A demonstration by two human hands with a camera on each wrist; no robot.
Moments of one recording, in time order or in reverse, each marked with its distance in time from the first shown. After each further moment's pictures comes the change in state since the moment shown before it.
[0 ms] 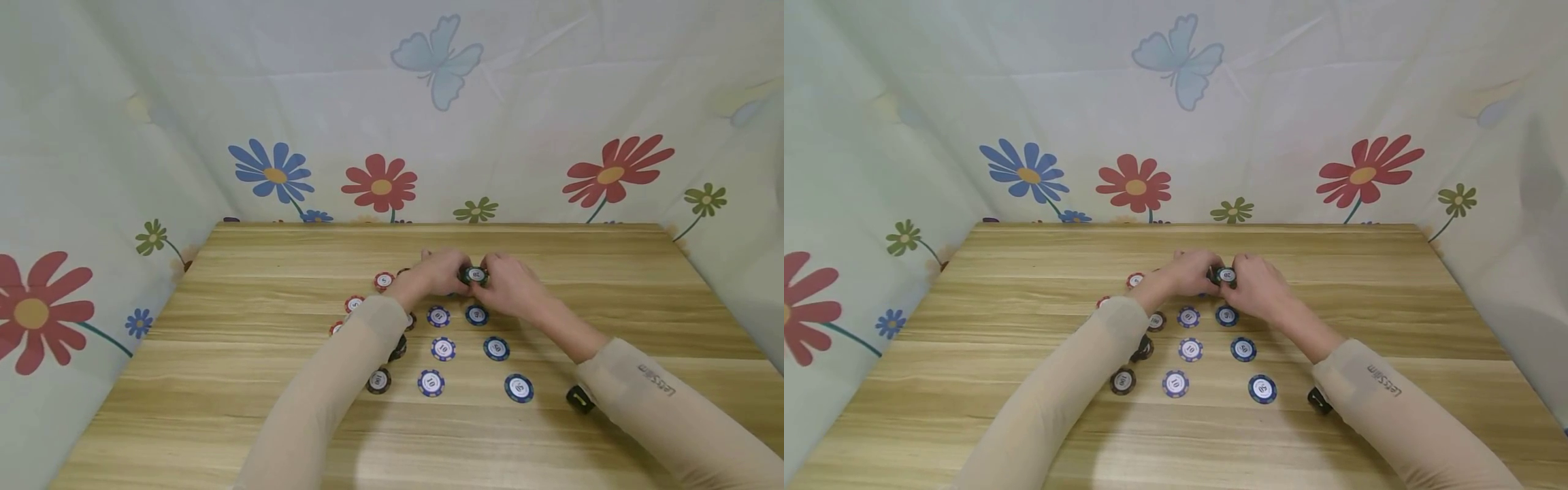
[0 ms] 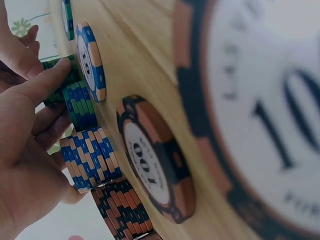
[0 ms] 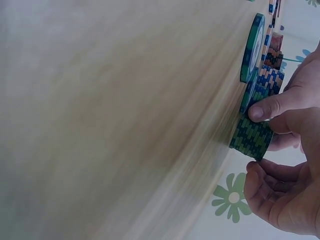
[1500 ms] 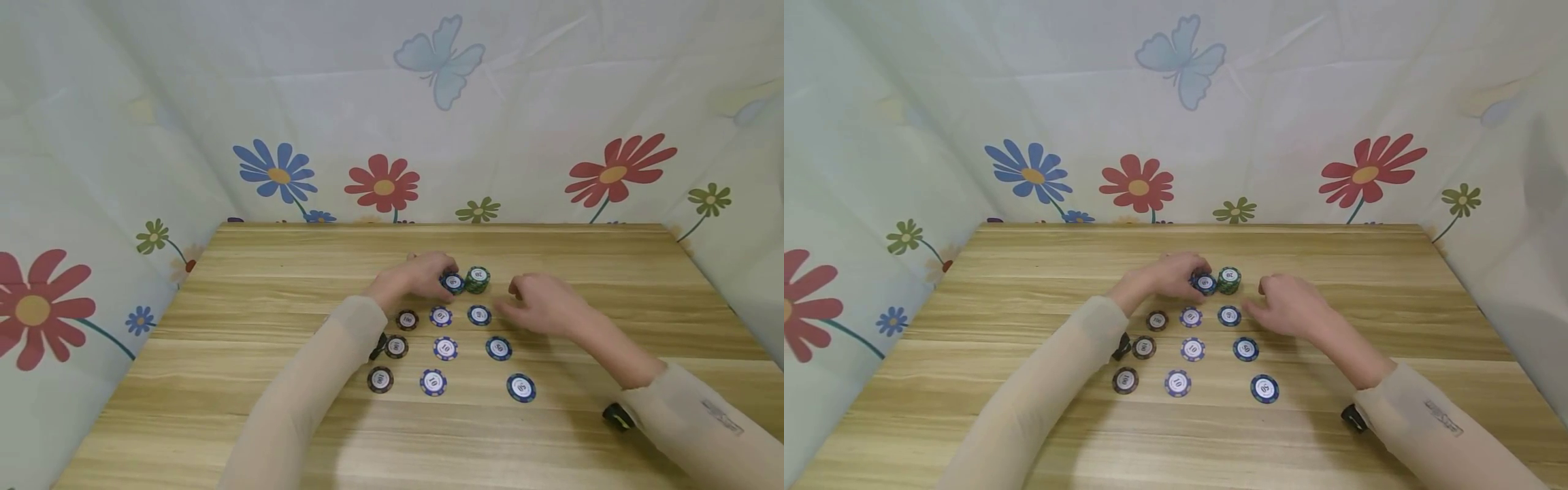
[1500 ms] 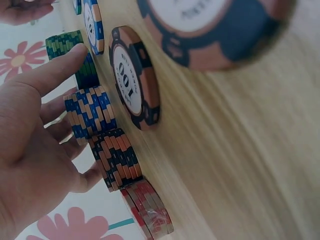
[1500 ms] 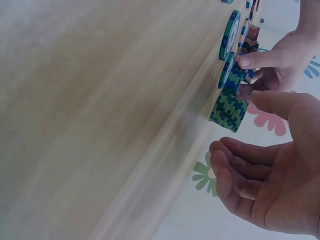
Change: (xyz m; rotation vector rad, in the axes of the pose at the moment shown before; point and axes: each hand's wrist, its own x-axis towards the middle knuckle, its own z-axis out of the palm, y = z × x) left_hand -0.029 -0.018 -0.017 0.087 -0.119 0.013; right_hand -0.044 0.005 -0.028 -0.013 -0.202 0.076
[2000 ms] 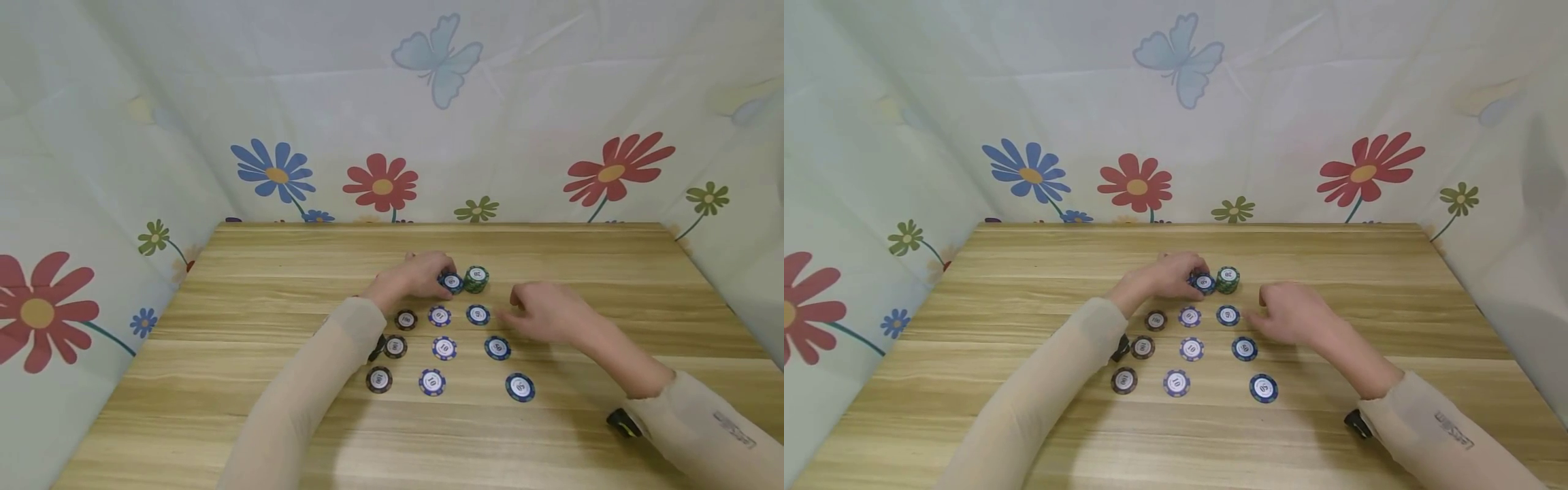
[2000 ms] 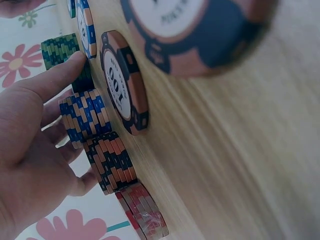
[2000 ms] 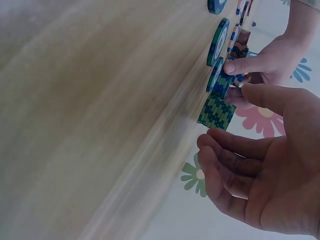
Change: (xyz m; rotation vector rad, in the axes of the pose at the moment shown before) left_hand -0.001 0.001 0.004 0.022 0.042 -0.004; right_hand -0.014 -0.004 0.000 -0.032 -0.045 -0.003
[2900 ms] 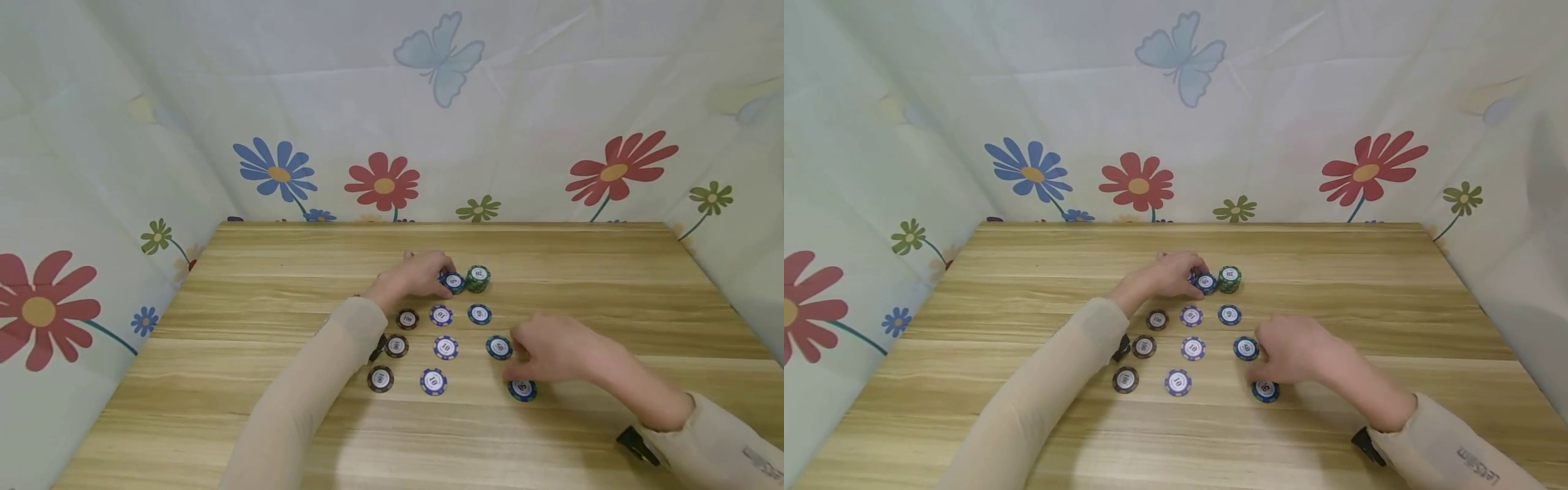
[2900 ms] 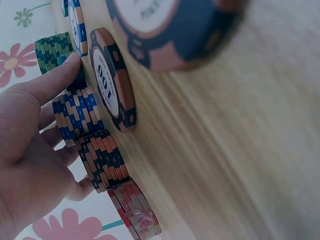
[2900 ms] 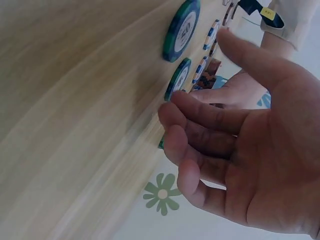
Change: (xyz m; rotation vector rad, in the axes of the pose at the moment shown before) left_hand 0.002 -0.004 0.004 -0.043 0.030 -0.044; right_hand -0.036 -0.026 0.003 -0.080 -0.241 -0.118
